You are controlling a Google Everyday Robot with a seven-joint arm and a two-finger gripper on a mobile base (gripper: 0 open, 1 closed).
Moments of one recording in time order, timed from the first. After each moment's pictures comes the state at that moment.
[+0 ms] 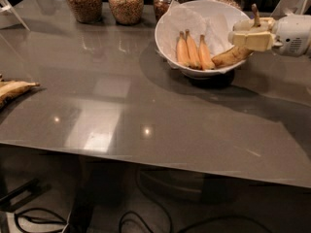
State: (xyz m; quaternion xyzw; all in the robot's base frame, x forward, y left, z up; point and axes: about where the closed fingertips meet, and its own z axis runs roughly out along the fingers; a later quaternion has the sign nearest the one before) arm 0.645 -0.220 0.974 -0.41 0.63 0.33 0.58
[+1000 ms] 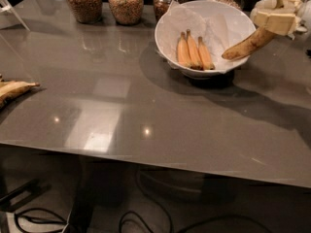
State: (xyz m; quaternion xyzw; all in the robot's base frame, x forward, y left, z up) arm 0.638 -0.255 1.023 -0.39 0.60 0.30 0.63
